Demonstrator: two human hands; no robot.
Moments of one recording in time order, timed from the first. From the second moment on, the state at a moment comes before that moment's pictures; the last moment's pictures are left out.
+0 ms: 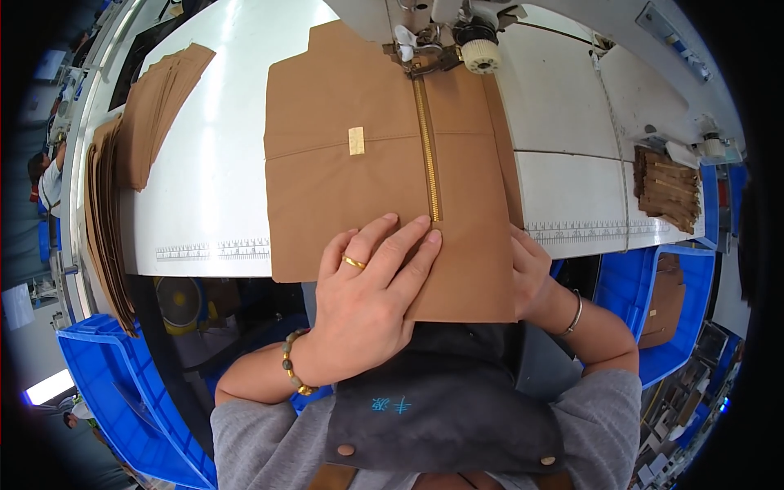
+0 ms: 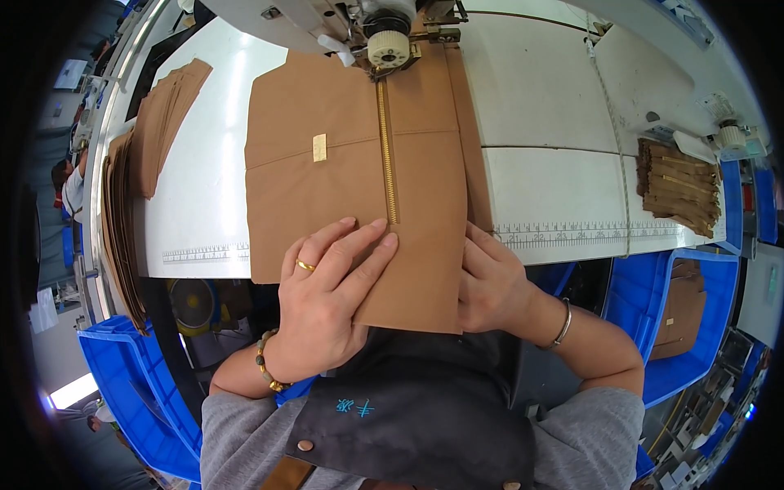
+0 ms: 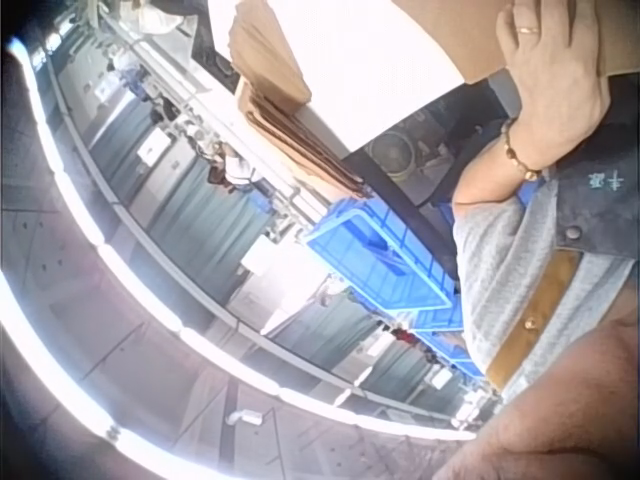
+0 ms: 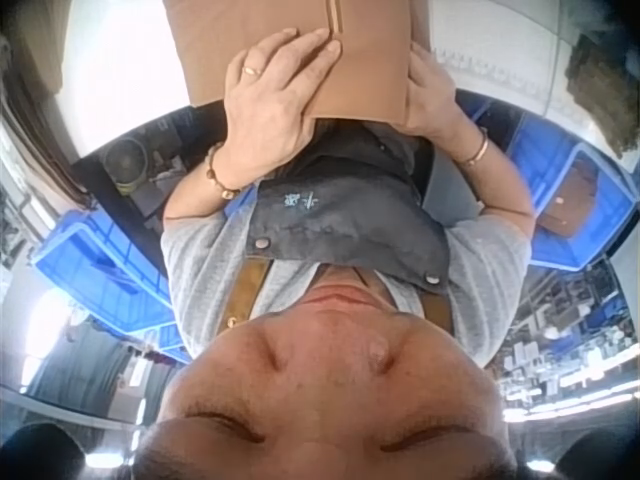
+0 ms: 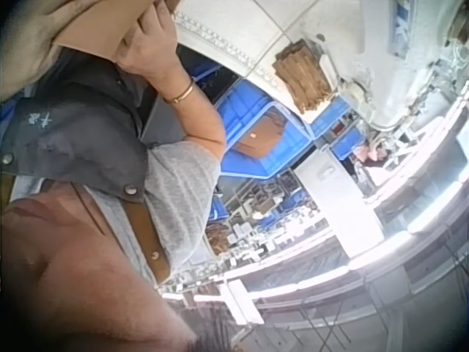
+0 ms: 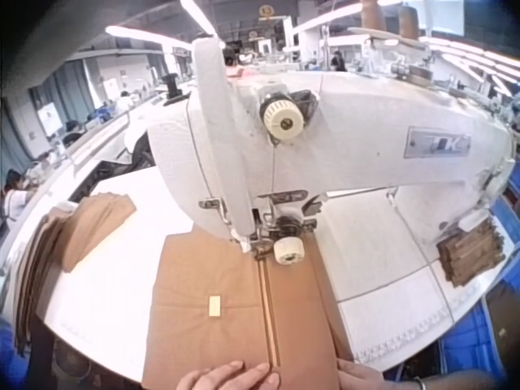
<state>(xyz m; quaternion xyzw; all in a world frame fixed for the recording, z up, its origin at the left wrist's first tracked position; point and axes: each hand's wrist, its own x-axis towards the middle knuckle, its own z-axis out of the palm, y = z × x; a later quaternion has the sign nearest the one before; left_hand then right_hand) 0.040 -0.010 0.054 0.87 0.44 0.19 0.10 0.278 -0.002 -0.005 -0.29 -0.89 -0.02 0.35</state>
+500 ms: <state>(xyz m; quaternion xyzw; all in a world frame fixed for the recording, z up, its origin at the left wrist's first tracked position) 0.041 -0.010 0.051 0.88 0.44 0.18 0.08 0.279 -0.004 -0.008 -0.30 -0.89 -0.02 0.35</state>
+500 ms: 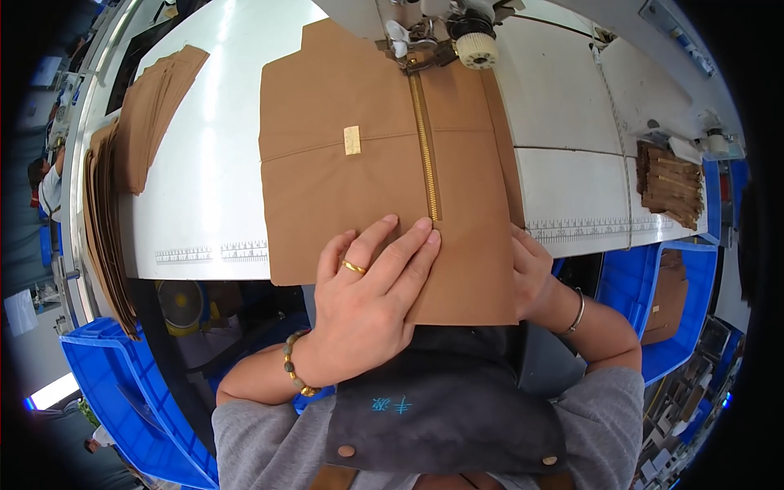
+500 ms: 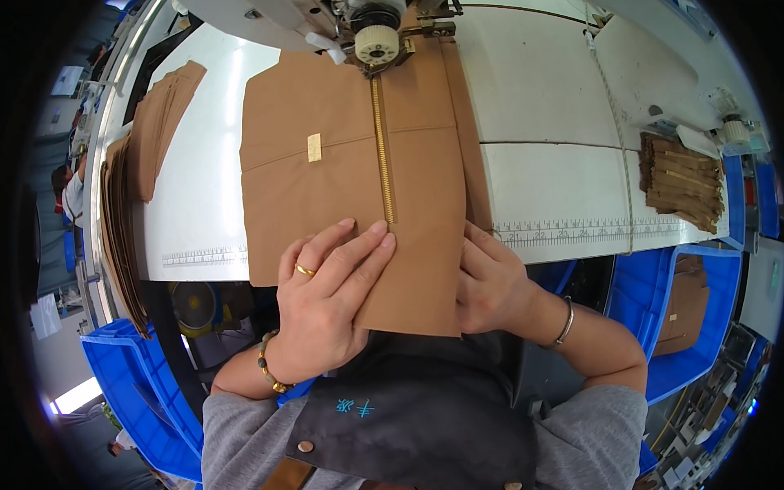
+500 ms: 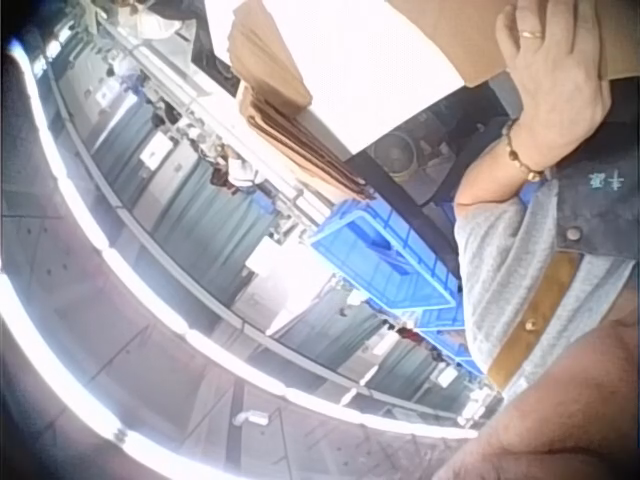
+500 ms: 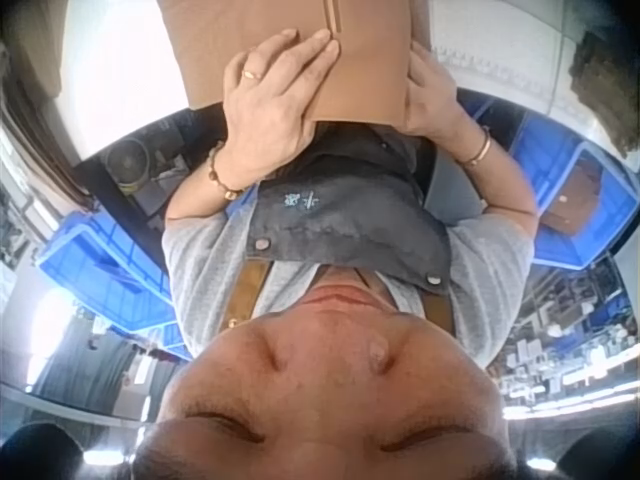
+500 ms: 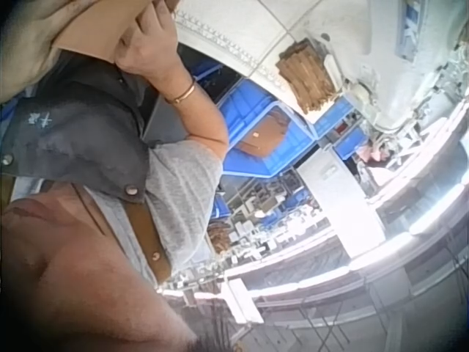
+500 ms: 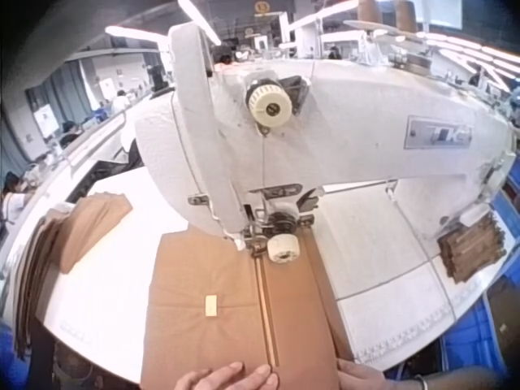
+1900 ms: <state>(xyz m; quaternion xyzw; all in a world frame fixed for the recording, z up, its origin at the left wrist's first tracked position) 0.042 0.093 0.073 0.91 0.41 0.08 0.04 0.281 0.080 0.043 -0.37 -0.91 0.04 0.19</state>
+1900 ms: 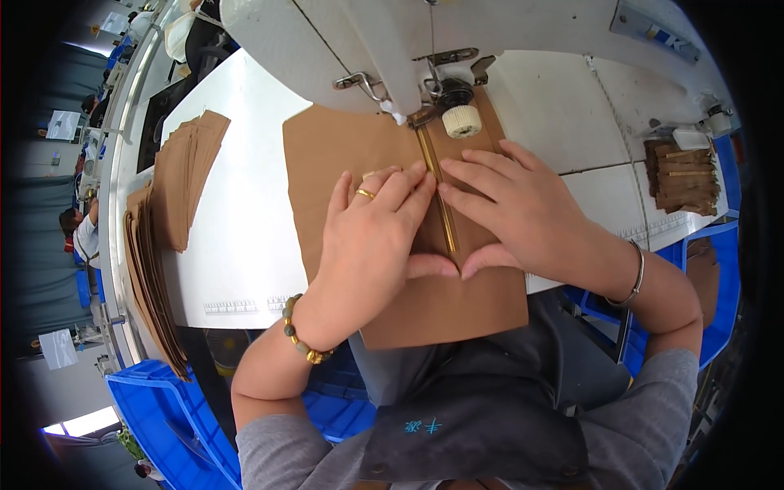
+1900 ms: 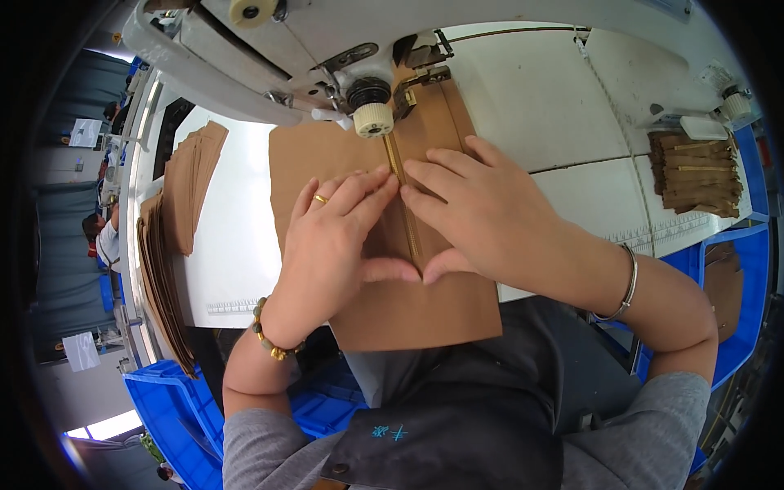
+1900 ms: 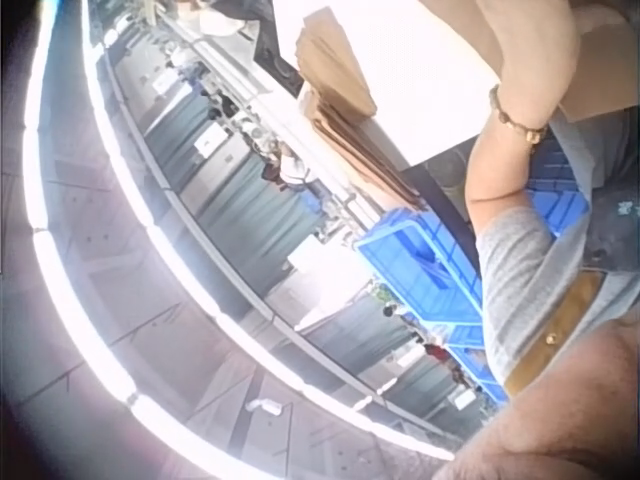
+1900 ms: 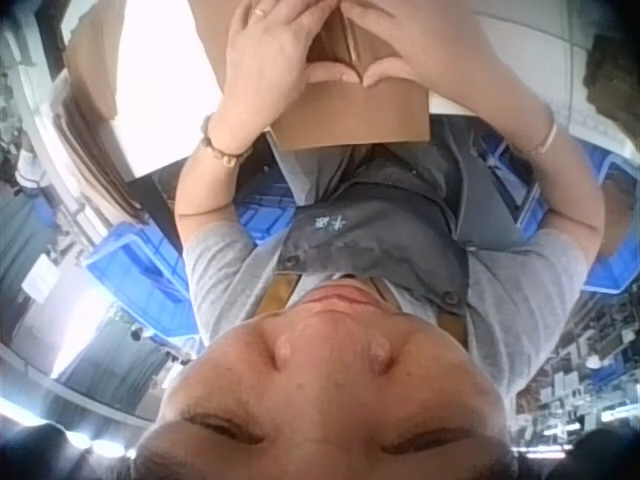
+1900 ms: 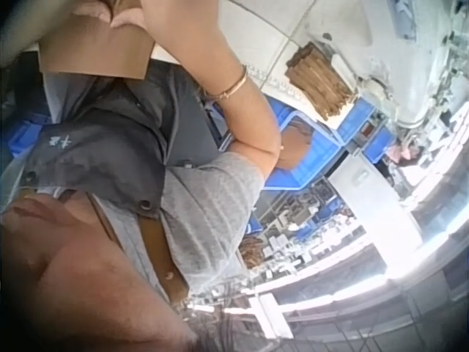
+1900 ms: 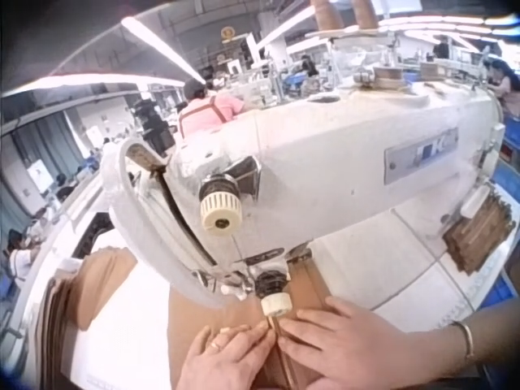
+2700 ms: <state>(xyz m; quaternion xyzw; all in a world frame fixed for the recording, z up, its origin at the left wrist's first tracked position) 0.035 0.104 0.052 0.90 0.41 0.15 0.02 0.281 0.107 0.035 -0.32 -0.91 0.05 0.26</state>
